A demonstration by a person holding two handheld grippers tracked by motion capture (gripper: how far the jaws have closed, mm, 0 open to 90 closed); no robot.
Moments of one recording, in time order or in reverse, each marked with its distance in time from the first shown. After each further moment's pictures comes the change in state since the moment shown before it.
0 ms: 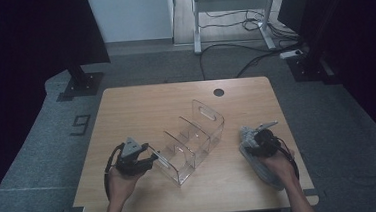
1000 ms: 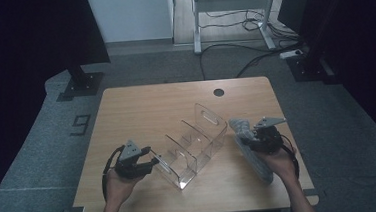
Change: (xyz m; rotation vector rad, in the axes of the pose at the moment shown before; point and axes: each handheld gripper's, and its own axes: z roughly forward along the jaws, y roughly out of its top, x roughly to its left) left arm -0.004 -0.003 -0.006 0.002 -0.086 0.044; right arm 0.025 0.022 -0.052 -0.248 0.053 -0.055
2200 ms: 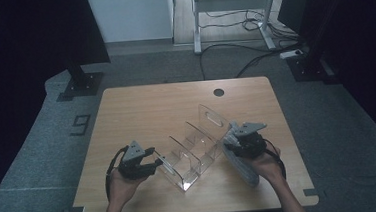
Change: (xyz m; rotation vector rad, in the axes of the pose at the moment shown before) left arm -0.007 0.002 0.005 -0.007 -0.025 0.011; right arm 0.046 0.016 0.017 -0.012 0.065 -0.157
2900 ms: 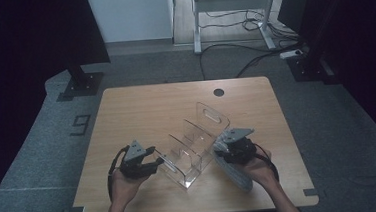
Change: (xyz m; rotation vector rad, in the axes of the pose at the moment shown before) left arm -0.002 0.001 0.004 -0.013 0.026 -0.023; right arm 0.031 0.012 0.008 0.024 0.062 -0.083
